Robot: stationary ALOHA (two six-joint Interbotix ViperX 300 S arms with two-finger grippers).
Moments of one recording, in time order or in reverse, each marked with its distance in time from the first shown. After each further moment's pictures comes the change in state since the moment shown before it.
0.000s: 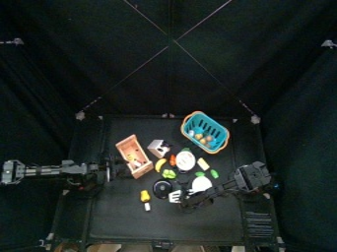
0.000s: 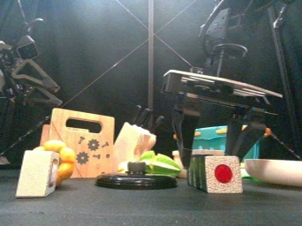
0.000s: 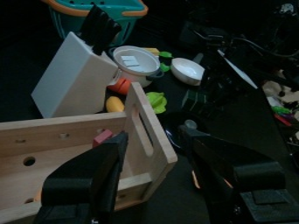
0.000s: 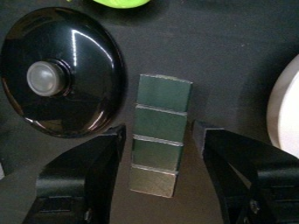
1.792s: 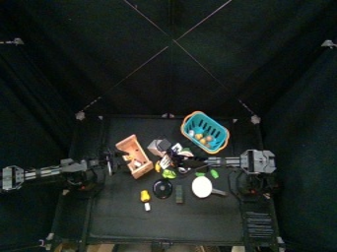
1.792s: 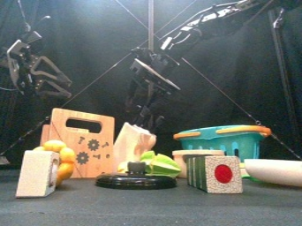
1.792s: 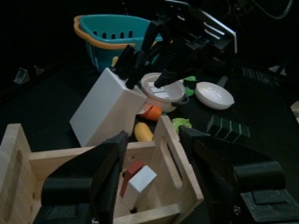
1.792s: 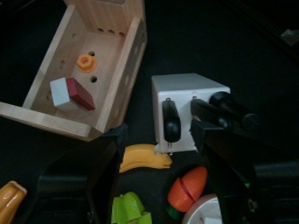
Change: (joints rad) left arm 0.156 -0.003 -0.074 0.067 0.023 0.003; right arm -0.436 -0.114 -0.130 -0.344 -0.351 -0.867
